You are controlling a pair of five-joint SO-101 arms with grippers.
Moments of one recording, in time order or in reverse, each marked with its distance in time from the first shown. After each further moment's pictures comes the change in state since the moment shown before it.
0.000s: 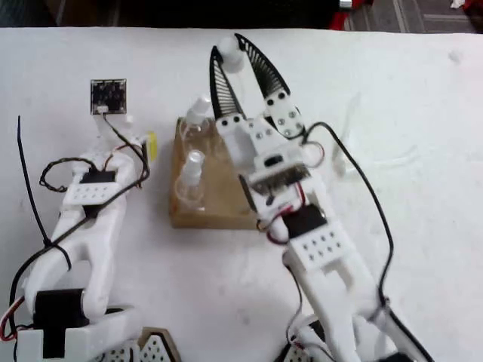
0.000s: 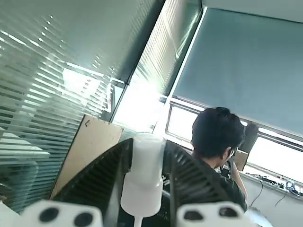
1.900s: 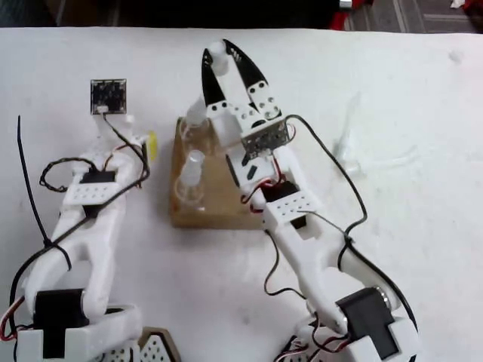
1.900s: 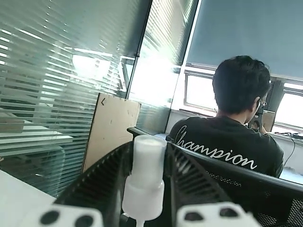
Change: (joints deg) left arm 0.0 0.0 0.0 0.0 0.0; right arm 1.3 24.9 -5.6 -12.0 -8.8
